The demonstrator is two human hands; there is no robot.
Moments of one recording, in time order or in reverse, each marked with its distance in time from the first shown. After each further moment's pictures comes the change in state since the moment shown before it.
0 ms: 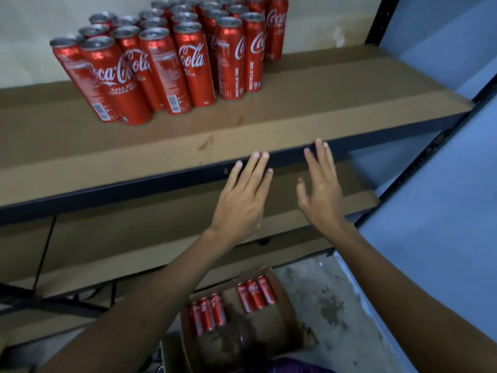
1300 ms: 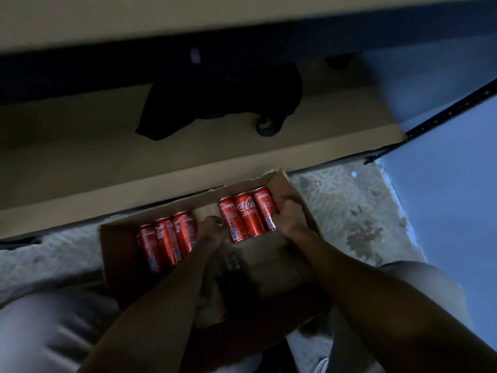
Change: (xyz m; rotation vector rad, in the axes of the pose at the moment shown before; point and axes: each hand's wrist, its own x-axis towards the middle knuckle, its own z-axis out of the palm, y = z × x) left_hand -0.366 0.076 0.585 -0.839 -0.894 -1.381; right_hand -0.464 0.221 0.406 -0.016 -1.004 0.947
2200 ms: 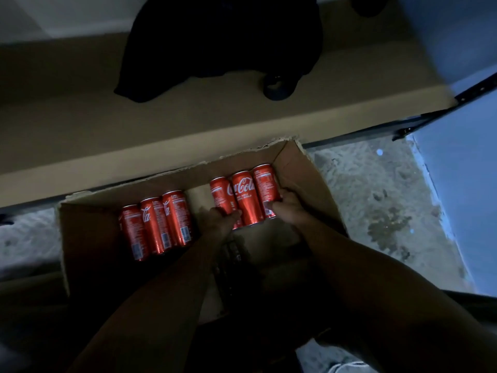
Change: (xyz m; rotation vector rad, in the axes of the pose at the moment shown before) left_hand 0.078 -0.050 0.077 -0.175 0.032 -0.161; right_hand 0.076 0.056 0.087 0.430 -0.176 0.217
